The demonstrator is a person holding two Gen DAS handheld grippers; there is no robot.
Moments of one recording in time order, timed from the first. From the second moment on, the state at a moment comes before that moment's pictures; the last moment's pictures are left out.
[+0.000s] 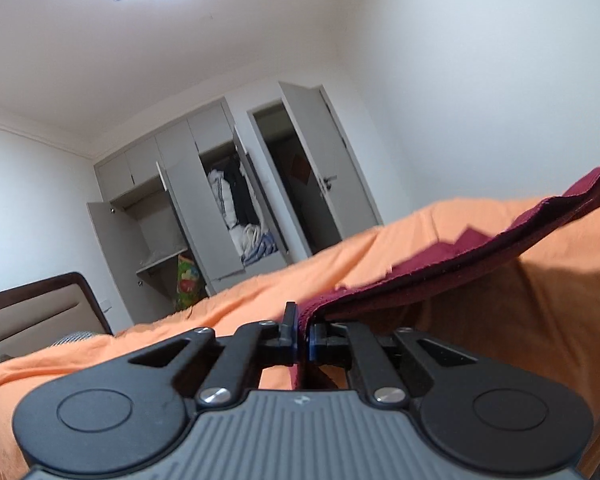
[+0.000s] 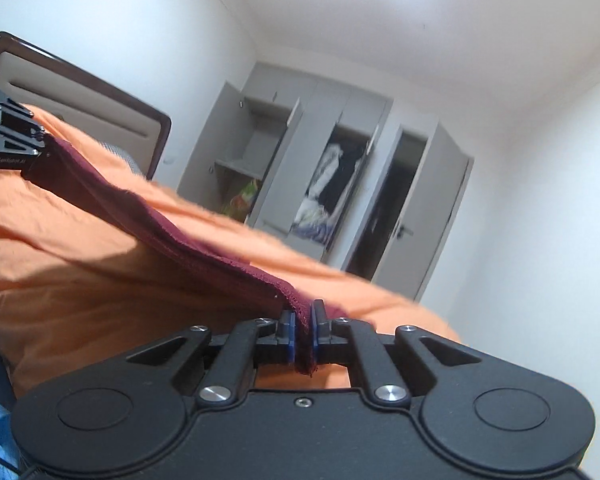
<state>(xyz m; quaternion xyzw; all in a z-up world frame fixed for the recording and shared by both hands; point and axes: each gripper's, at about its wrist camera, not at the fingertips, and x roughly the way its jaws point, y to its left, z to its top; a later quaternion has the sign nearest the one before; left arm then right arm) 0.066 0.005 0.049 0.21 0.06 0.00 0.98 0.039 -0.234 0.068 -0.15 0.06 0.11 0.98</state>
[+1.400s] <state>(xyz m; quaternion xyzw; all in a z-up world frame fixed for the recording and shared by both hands) 0.339 0.043 0.071 0.24 0.22 -0.15 0.94 0.329 -0.248 0.100 -0.22 0.14 0.17 0.95</state>
